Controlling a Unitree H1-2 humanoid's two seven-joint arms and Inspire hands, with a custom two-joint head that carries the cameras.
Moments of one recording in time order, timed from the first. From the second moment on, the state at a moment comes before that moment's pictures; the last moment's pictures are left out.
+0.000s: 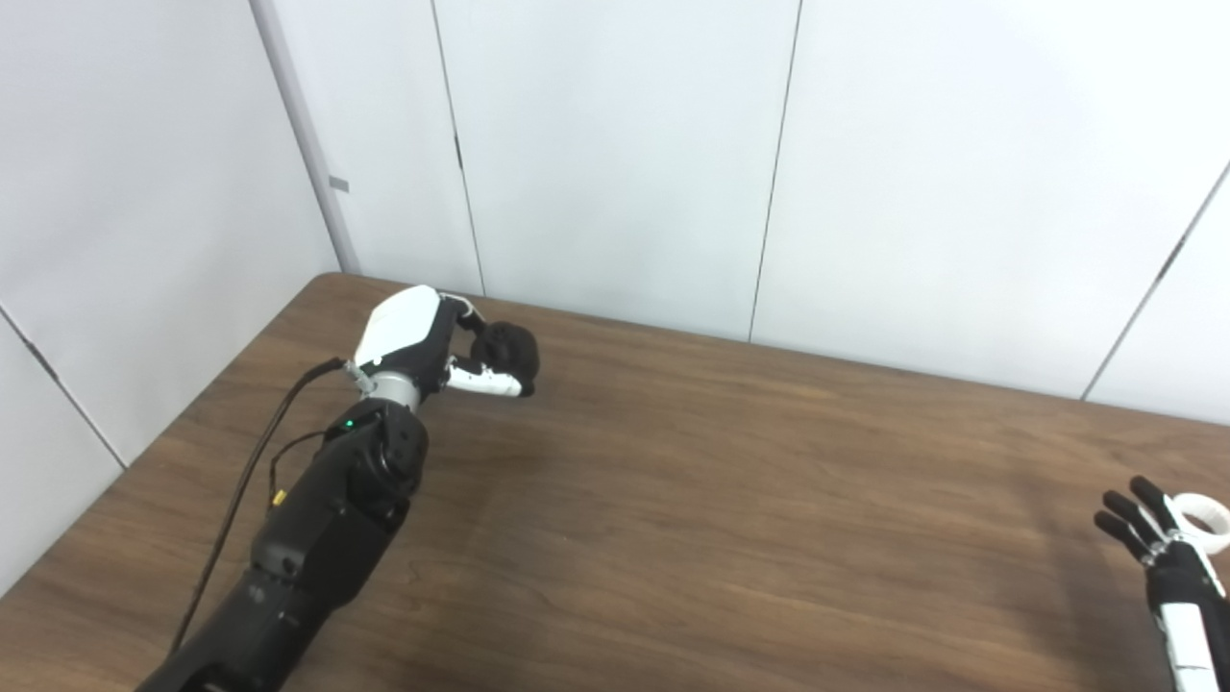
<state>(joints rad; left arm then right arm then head) -0.39 0.51 -0.12 0.02 0.63 0.47 -0.06 -0.02 -0.19 -0.10 0.05 -0.03 -0.28 0.07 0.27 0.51</state>
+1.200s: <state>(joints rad) -0.08 0.30 -0.33 -0.40 0.81 0.26 -0.32 0.02 -0.09 -0.03 -0.05 -0.22 -0.15 -0.01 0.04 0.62</state>
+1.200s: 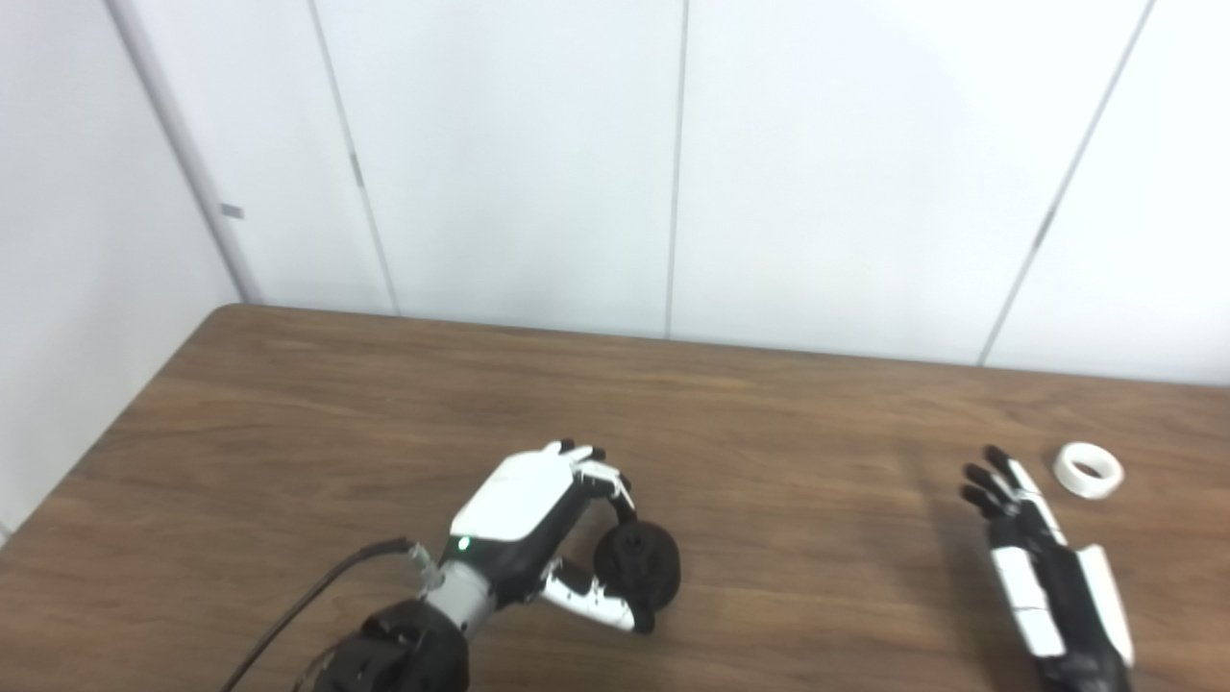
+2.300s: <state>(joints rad) 0.06 0.23 -0.39 -0.37 0.94 0.15 -0.24 0.08 -0.05 0.02 -0.14 -0.25 -0.04 -0.02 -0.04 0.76</state>
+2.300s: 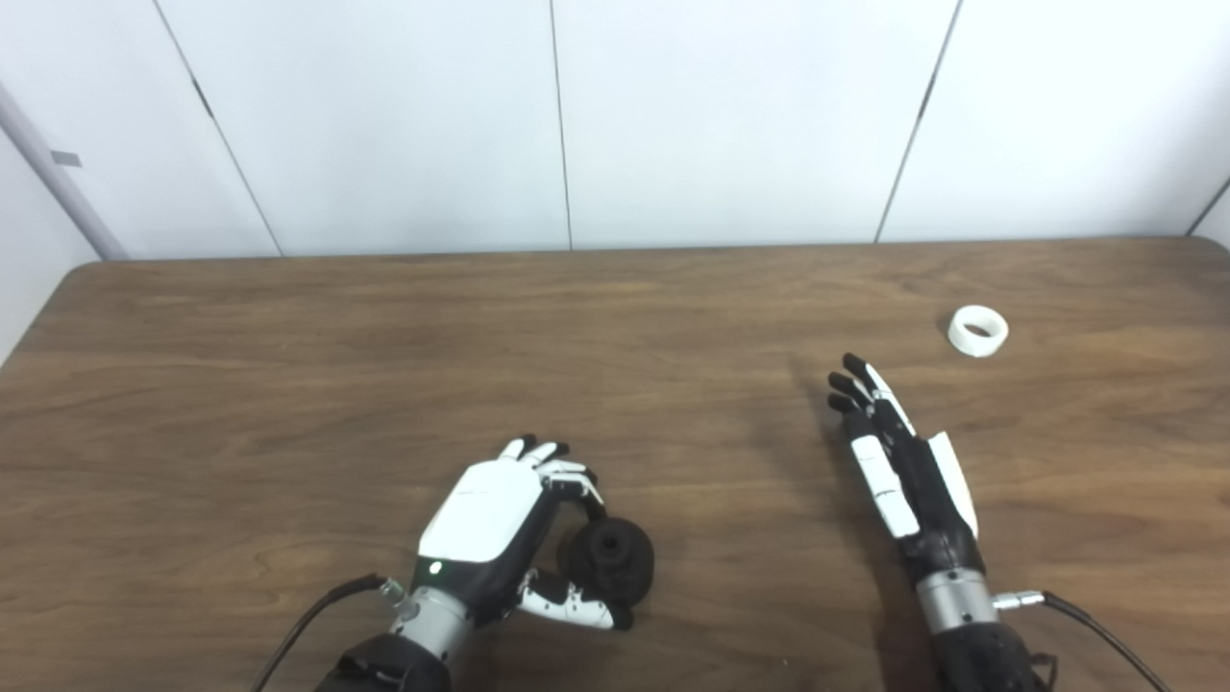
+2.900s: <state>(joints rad) 0.08 0.21 -0.39 -0.37 0.97 0.16 -0.24 0.09 -0.07 0.01 -0.22 -0.26 0.08 -0.02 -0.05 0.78</state>
